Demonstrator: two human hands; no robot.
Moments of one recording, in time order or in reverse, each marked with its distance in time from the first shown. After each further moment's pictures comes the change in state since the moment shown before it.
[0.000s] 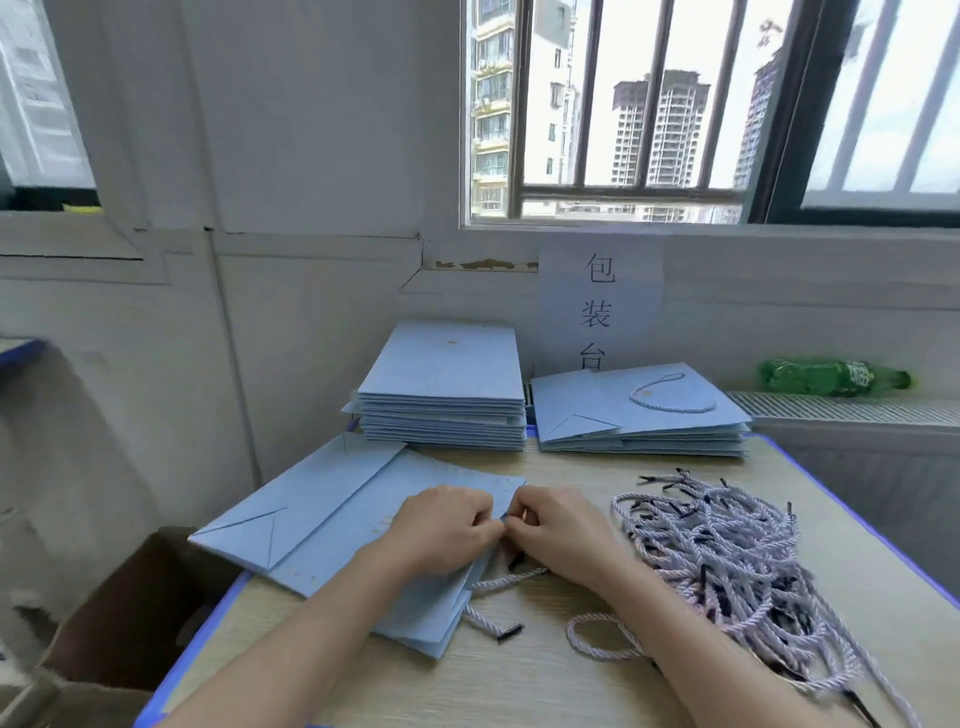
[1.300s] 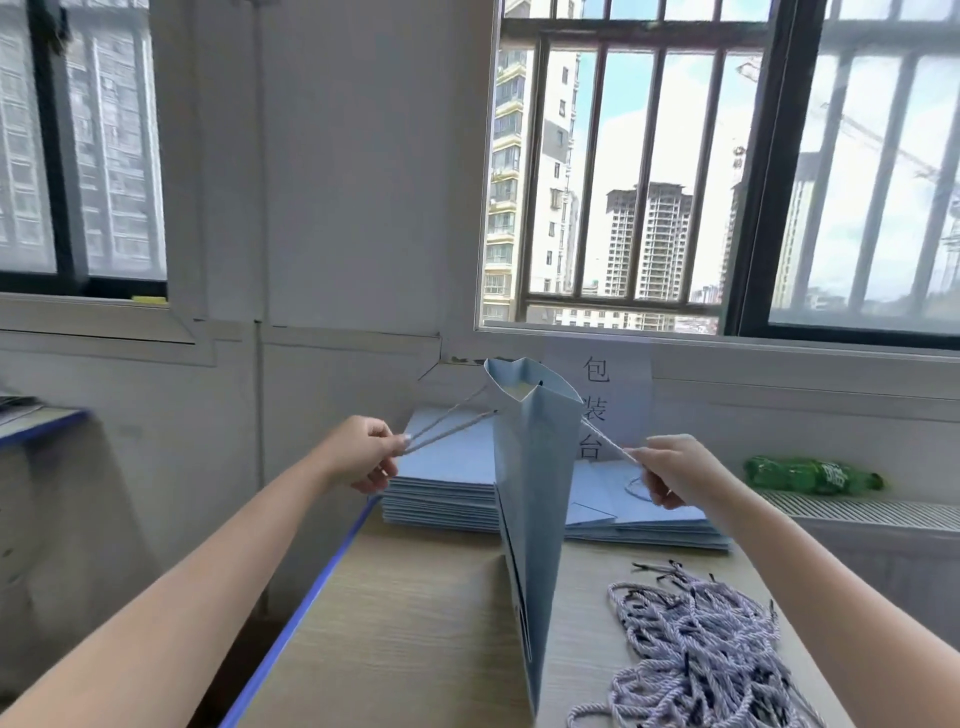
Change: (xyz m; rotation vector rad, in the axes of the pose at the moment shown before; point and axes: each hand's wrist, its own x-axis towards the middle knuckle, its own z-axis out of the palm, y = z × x) left_hand -0.009 -0.058 -0.147 -0.704 0.273 -0.231; right_hand -0.001 0.019 -0.153 0.489 0.288 0.194
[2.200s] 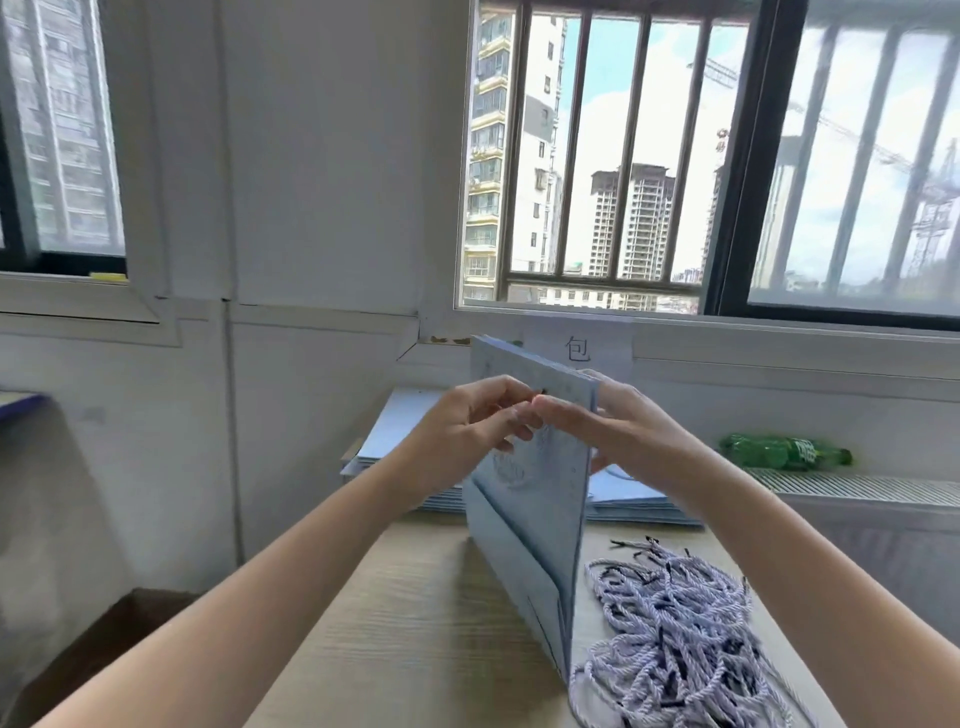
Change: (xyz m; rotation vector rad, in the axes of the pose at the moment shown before) left_hand -0.050 0.074 0.076 -0.276 -0.248 0.622; right_hand -0.052 -0.060 0.012 0.056 -0.246 -0.416
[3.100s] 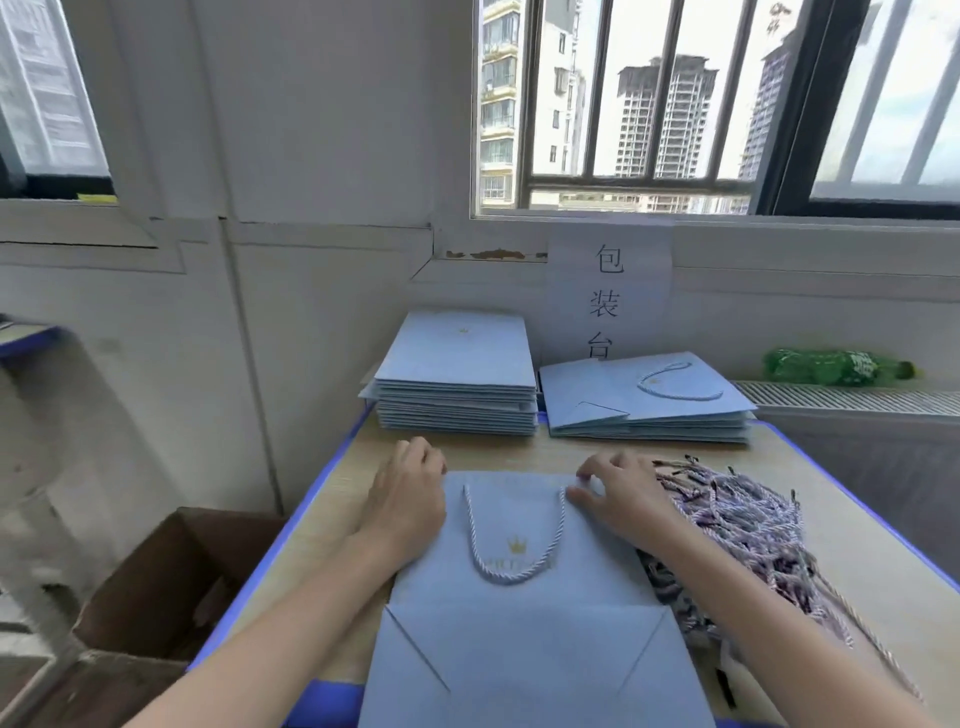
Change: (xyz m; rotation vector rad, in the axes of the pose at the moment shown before) left_hand -0.079 -0.178 0.006 0.964 0.099 -0.345; right_hand -0.013 0.159 0.085 -0.630 -0.095 0.484
